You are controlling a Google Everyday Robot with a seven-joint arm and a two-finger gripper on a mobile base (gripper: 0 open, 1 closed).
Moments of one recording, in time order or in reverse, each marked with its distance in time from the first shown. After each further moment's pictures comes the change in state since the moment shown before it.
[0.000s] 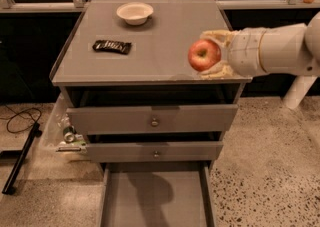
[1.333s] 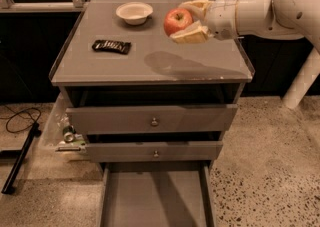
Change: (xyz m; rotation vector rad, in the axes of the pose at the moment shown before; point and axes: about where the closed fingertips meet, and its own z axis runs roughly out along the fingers) arm -0.009 -0.088 0.078 -0.064 -0.334 0.385
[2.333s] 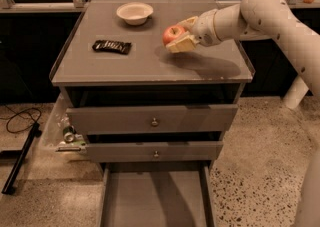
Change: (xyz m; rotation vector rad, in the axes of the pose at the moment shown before) arm 0.084 -0.021 0.060 -0.002 0.193 0.233
